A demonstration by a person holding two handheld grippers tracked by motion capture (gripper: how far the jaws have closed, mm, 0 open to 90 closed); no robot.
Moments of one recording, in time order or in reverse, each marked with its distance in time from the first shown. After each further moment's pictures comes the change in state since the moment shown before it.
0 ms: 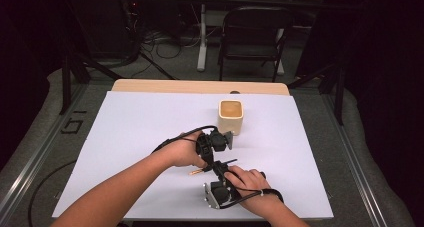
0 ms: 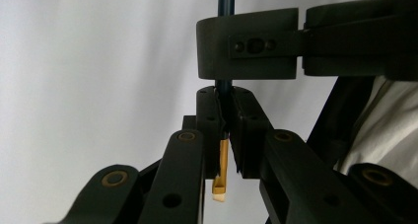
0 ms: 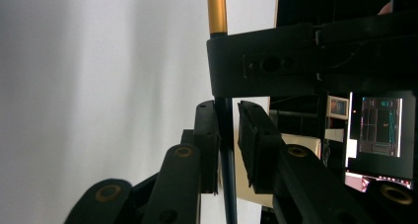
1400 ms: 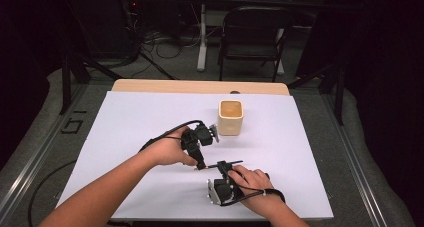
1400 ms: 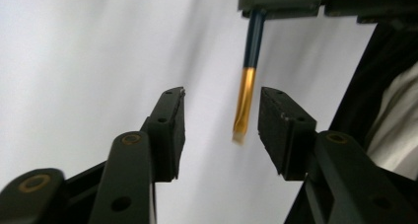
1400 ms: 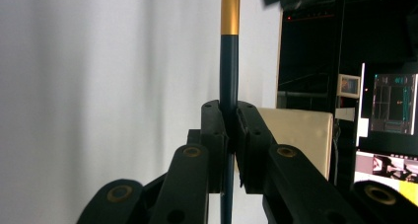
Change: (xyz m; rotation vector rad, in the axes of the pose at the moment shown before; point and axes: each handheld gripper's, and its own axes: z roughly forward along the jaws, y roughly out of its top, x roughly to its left) left arm 0.015 -0.043 -0.016 -0.171 0.043 -0.041; right arm 0.000 -0.009 0.001 0.083 0.025 0.050
